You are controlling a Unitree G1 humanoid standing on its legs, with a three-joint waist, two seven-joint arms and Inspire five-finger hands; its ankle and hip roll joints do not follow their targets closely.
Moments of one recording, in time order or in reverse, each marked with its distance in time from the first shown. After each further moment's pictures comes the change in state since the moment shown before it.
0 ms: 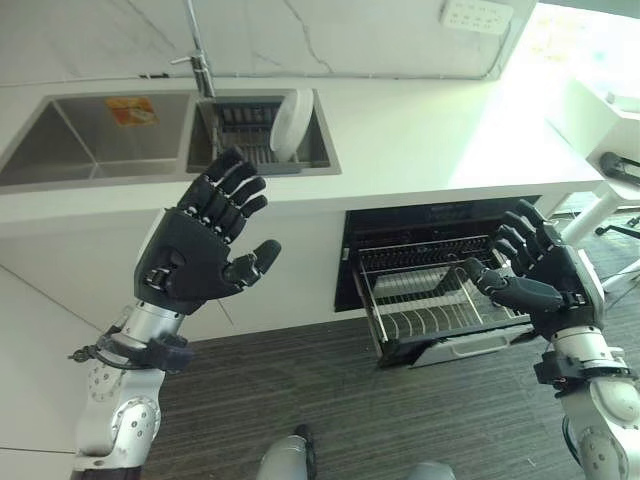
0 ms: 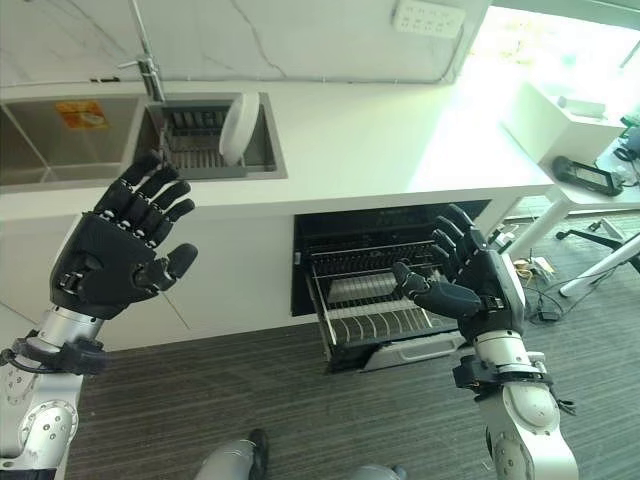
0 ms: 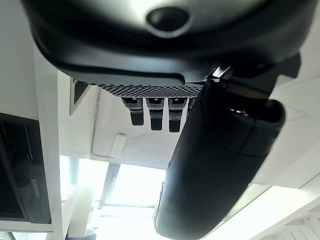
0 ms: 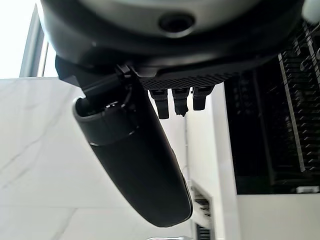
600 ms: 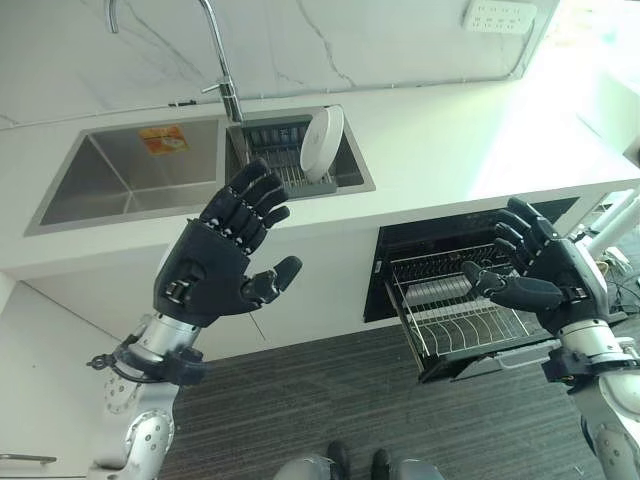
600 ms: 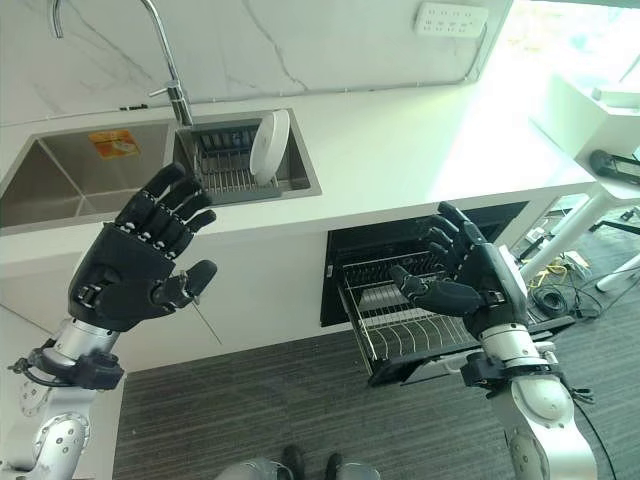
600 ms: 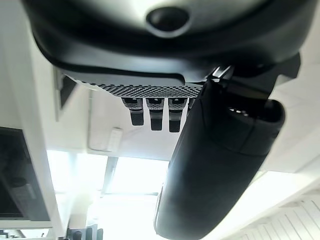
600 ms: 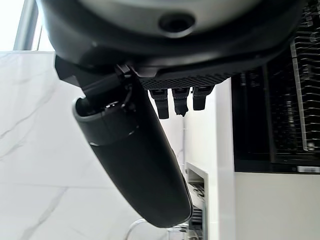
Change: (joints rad) left arm 0.044 -0.093 -0.049 -0.092 0.039 -0.026 -0.039; right arm 0.056 -0.167 -0.029 -0.012 0.033 -0.014 0.008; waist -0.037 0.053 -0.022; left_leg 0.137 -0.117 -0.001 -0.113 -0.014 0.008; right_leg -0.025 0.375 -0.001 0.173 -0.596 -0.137
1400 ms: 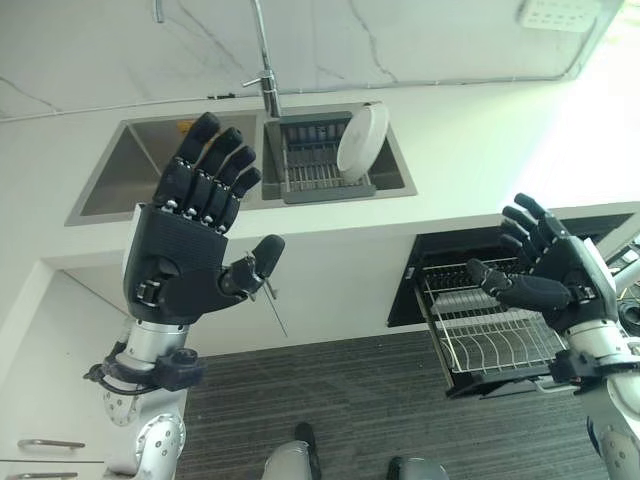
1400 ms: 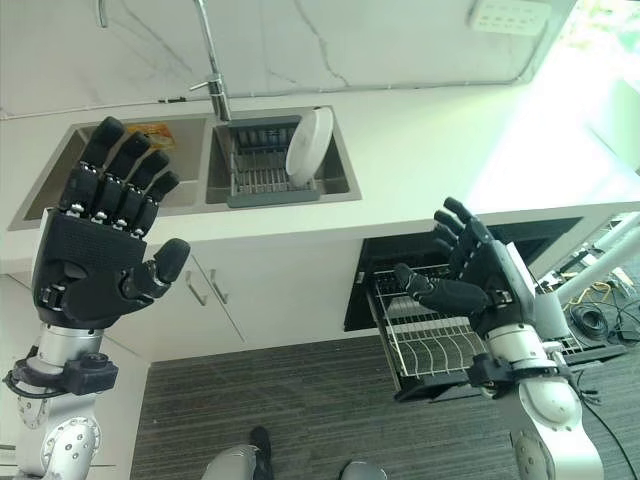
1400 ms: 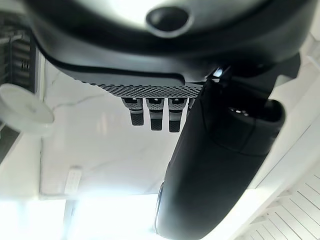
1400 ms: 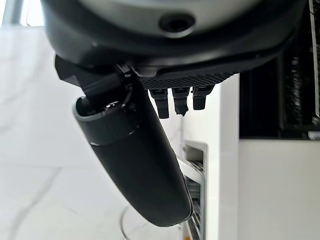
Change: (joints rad) left arm -0.012 -0.051 0.037 -0.053 0.019 -0.152 0.077; right arm 0.047 0.003 -0.019 -0.009 0.000 -0.016 0.040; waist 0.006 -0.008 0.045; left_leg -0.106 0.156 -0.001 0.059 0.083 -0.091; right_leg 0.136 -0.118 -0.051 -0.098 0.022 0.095
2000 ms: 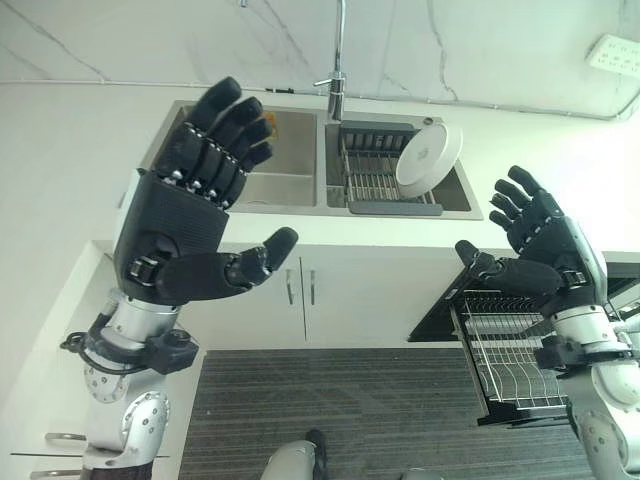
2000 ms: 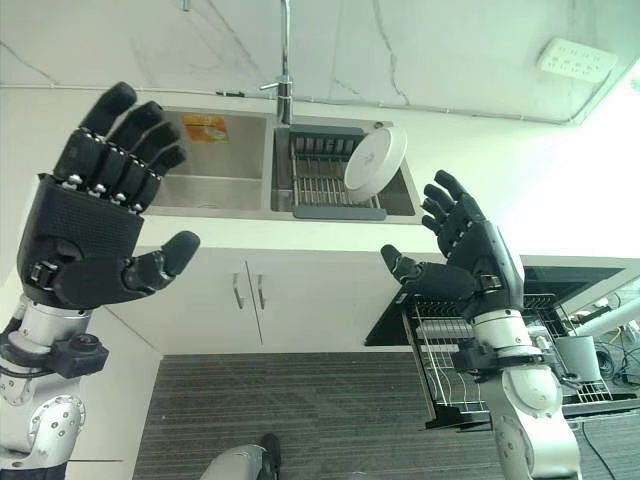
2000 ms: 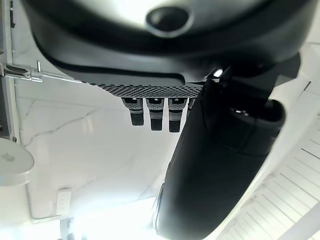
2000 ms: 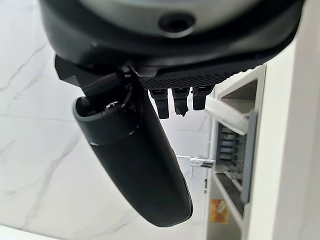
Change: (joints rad) left arm -0.075 0.070 0.001 -0.001 0.078 -0.001 -0.049; right arm -0.117 0.098 0.072 -0.001 -0.039 -0.076 -0.018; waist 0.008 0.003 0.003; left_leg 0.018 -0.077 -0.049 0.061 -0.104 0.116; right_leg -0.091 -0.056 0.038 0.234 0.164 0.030
